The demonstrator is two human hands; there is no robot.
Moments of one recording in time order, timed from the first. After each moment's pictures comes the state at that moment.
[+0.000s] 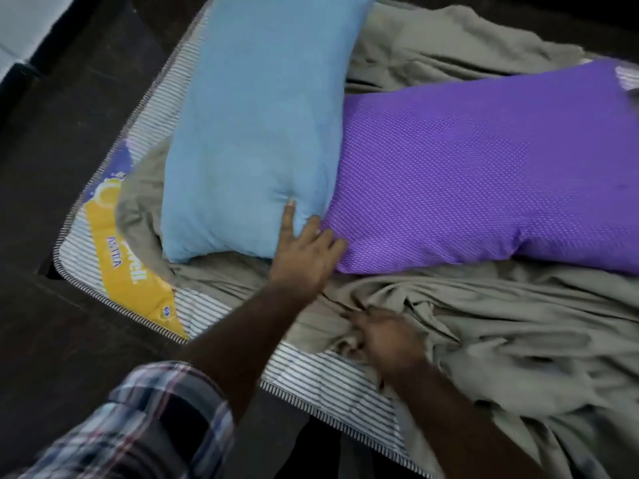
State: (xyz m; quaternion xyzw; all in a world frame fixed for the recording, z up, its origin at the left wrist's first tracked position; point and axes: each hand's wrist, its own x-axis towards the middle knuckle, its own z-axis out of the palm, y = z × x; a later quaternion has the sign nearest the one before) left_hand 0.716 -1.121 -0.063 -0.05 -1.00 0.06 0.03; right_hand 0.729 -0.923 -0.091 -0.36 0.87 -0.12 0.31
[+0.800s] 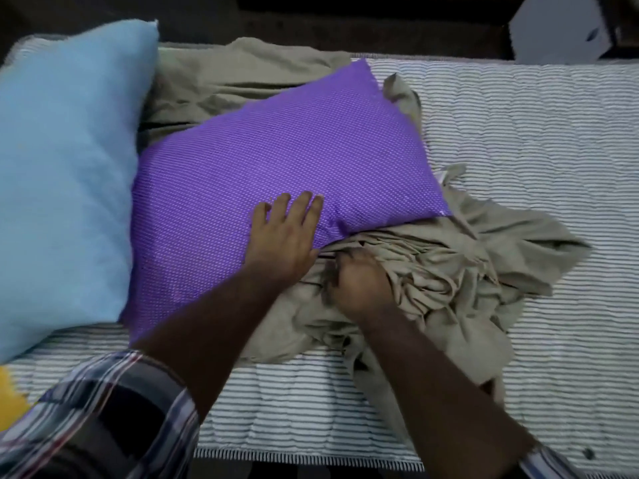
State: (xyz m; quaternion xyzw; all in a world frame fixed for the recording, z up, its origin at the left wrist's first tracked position) left_hand 0.592 -0.916 -0.046 -0.14 -0.99 0.07 0.00; right_hand 0.632 -0.753 -0.087 -0.08 0.97 -0.15 0.16
